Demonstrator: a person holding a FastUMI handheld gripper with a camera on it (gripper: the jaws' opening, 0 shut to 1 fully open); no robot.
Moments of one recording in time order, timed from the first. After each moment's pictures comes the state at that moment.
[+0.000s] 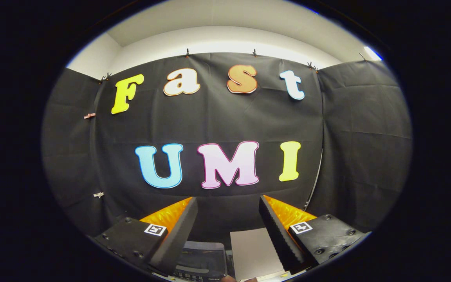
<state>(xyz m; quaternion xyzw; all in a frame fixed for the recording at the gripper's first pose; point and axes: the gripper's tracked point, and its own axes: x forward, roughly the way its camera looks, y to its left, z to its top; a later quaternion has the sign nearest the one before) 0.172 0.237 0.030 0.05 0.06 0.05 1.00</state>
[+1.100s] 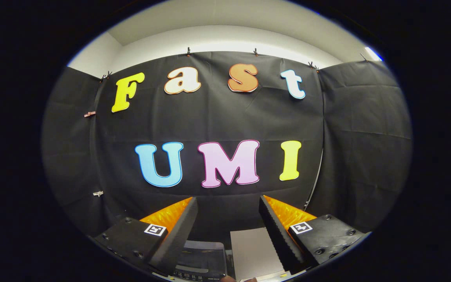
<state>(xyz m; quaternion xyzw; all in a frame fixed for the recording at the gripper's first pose) 0.169 0.241 0.027 0.05 0.07 0.05 1.00</state>
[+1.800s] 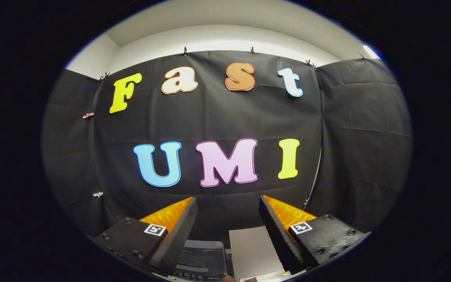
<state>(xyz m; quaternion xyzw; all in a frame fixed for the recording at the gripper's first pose) 0.169 0.235 0.025 0.06 0.08 0.05 0.99</state>
